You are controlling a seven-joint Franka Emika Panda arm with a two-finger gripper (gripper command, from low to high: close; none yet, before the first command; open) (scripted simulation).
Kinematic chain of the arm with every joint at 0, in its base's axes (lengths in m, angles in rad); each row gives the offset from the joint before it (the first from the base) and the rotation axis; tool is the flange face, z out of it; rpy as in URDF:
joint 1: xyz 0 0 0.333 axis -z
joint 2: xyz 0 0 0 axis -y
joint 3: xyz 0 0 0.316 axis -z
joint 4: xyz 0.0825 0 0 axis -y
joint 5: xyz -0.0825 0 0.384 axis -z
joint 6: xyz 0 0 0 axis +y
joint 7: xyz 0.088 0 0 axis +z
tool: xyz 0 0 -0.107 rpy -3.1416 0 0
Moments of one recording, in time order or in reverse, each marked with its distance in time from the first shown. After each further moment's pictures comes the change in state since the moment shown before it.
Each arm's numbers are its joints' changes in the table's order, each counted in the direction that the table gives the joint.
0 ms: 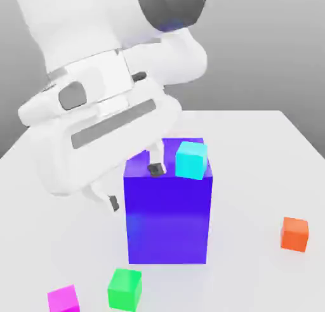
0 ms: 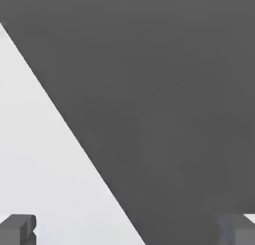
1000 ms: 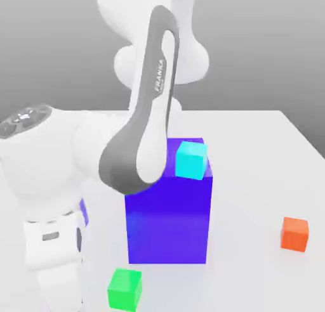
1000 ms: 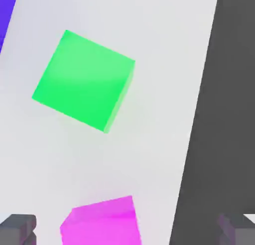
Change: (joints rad) arm 0.160 -0.411 -0.036 -0.012 0.031 -0.238 1.014
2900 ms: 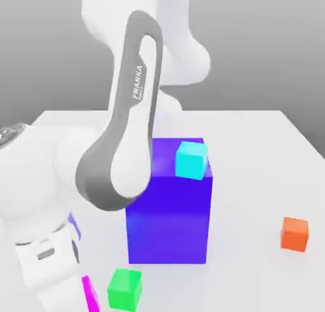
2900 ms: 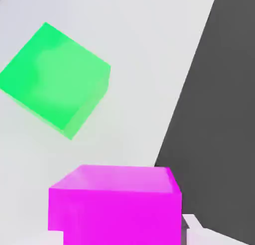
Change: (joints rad) arm 0.182 -0.010 -0.186 0.109 -0.133 0.097 0.202
